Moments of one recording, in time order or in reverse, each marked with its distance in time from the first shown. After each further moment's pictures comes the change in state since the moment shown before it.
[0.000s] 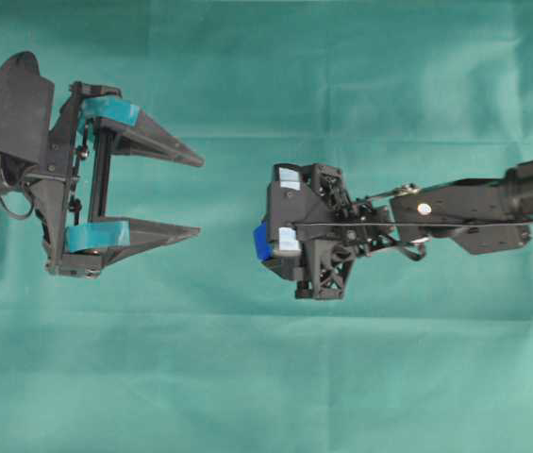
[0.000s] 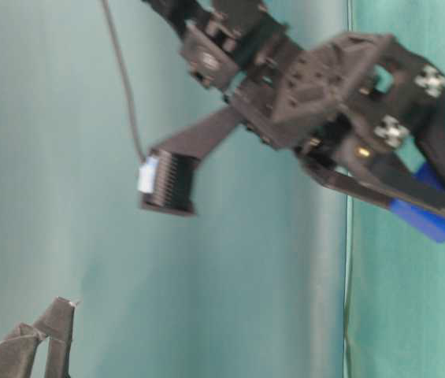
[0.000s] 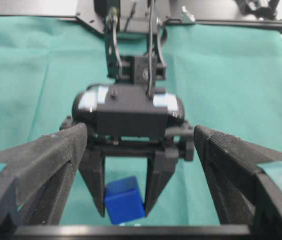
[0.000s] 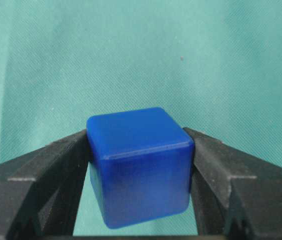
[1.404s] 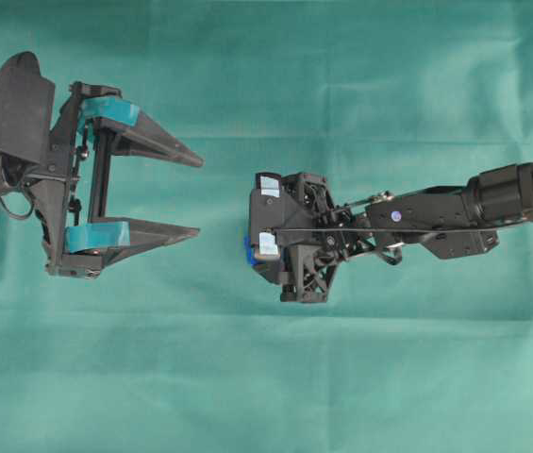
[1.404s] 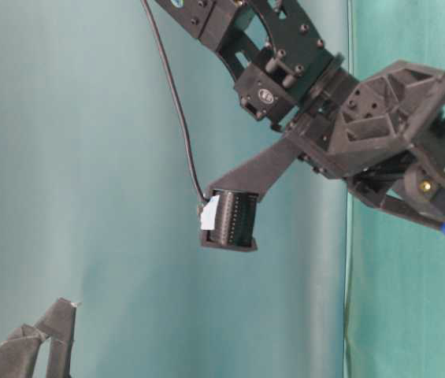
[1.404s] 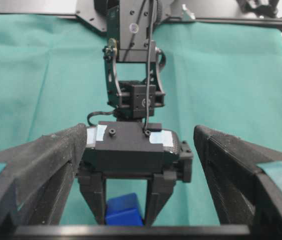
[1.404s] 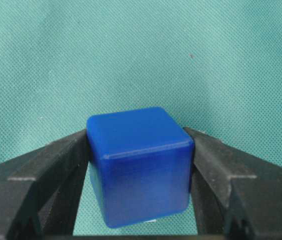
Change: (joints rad) left arm 0.000 0.000 0.000 0.000 0.005 0.000; right arm -0.003 0.094 -0.046 0.000 -0.020 0.021
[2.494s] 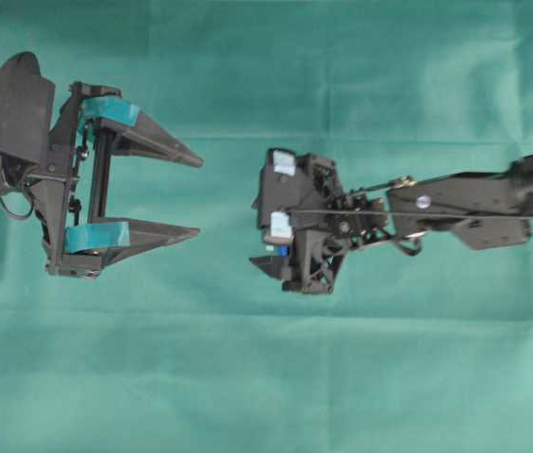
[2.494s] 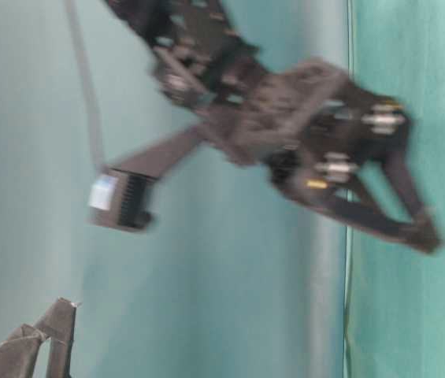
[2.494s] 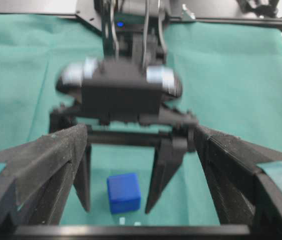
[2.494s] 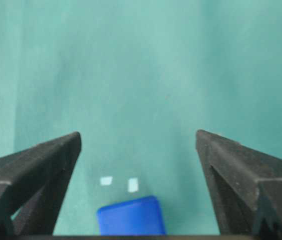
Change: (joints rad) left arm 0.002 0.000 0.000 0.000 0.002 0.000; right arm 0.000 -0.175 -0.006 0.002 0.126 0.008
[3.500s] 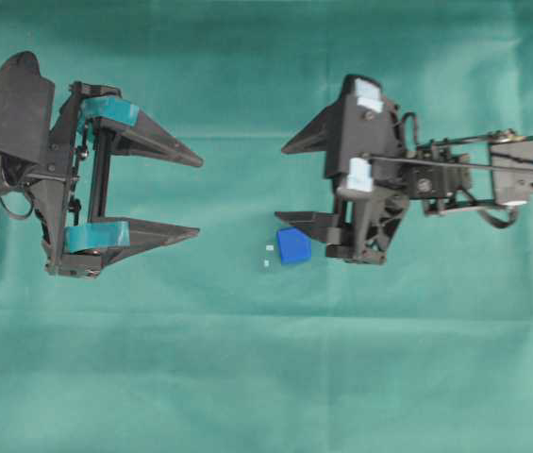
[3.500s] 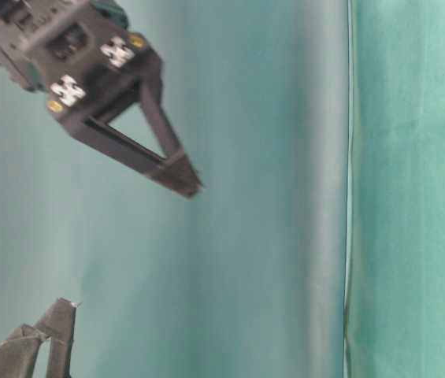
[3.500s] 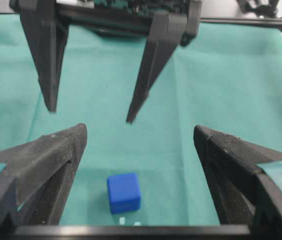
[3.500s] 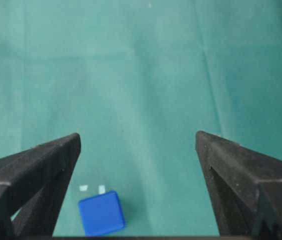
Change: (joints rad) left arm -0.002 0.000 0.000 0.000 -0.002 0.000; right arm 0.002 -0.316 -0.003 -0.031 0.221 -0.002
